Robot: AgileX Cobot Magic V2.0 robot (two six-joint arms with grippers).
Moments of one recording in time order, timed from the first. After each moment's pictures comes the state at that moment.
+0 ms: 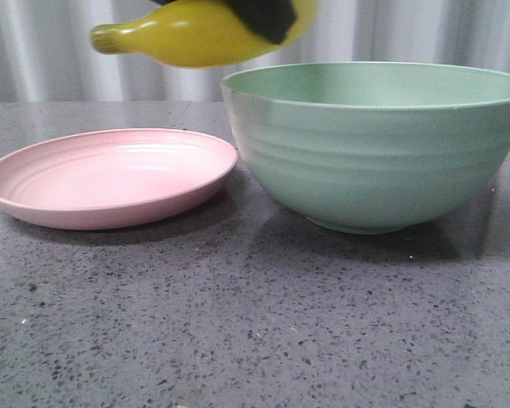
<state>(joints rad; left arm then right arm) -0.79 1.49 -1.36 -0.33 0.88 0.20 0.24 0.91 -0.95 0.18 0.64 0.05</state>
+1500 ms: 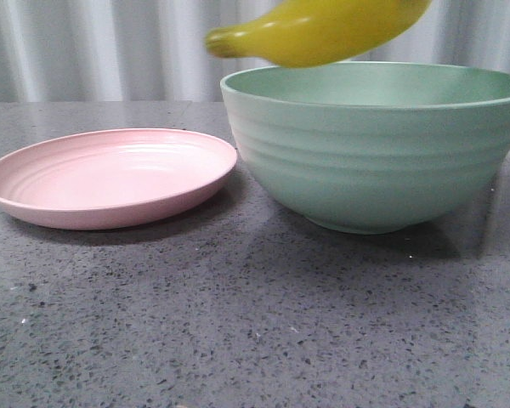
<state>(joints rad) -0.91 1.49 -1.45 -0.36 0.85 0.23 0.20 1.25 -1.08 0.60 0.56 0.01</state>
